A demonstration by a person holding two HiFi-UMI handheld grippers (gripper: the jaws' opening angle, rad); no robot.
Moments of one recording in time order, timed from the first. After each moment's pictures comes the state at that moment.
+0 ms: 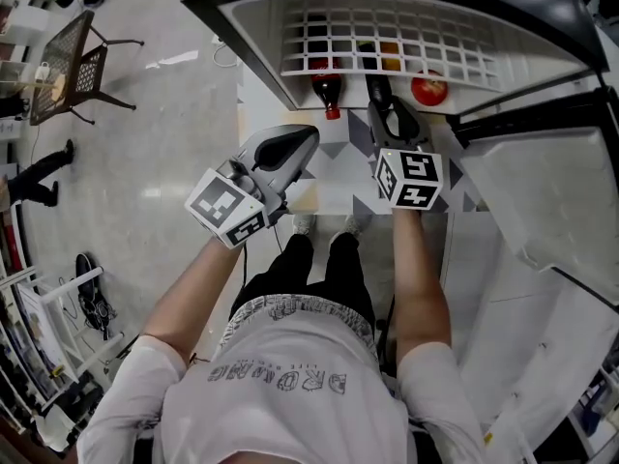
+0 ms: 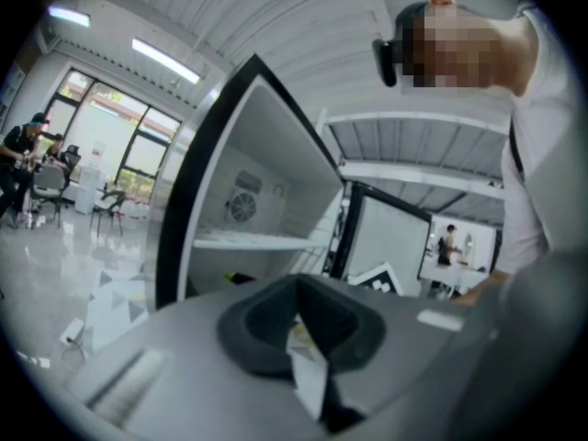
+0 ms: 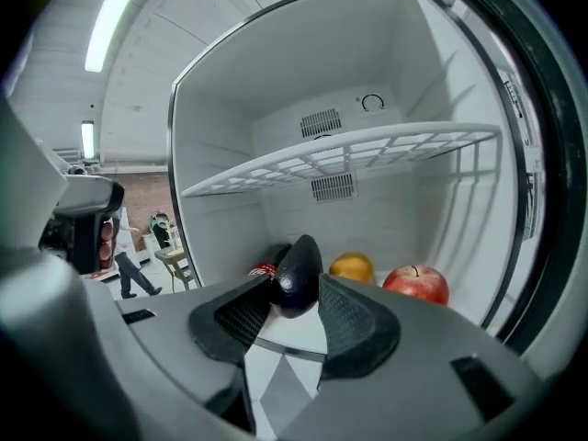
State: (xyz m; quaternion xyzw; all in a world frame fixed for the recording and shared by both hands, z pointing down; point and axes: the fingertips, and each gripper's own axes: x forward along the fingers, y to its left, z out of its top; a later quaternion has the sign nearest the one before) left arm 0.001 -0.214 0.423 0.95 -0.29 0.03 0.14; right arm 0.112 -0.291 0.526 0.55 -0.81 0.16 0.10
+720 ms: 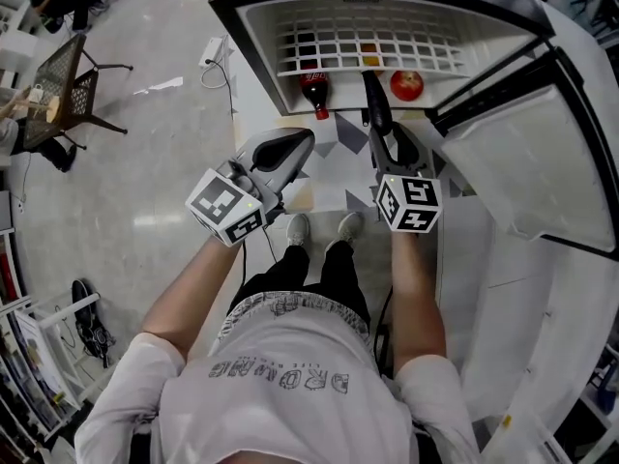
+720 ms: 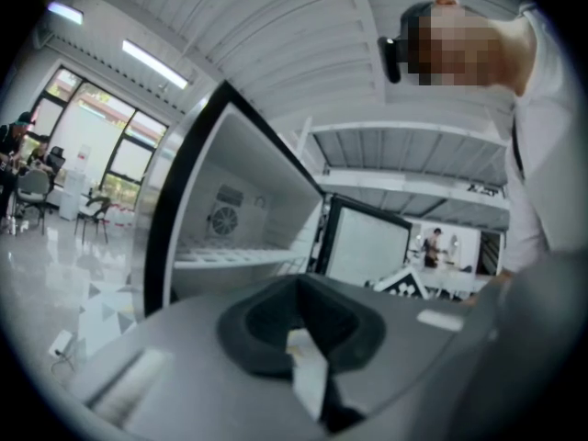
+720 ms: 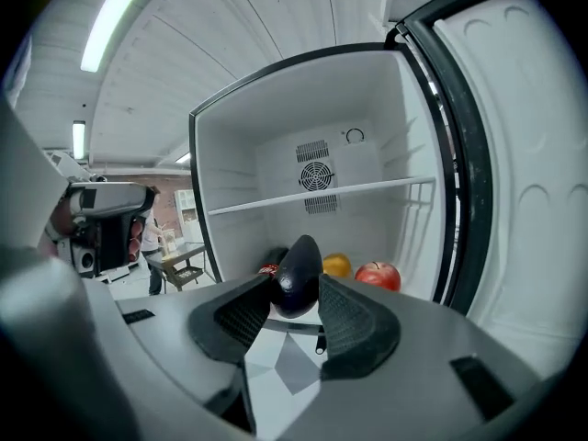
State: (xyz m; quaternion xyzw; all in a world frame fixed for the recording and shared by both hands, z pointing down) left arm 0.002 -0.185 0.394 0.96 -0.26 0.01 0.12; right arm 0.134 -0.219 0.492 0.58 -0.79 0.16 0.09
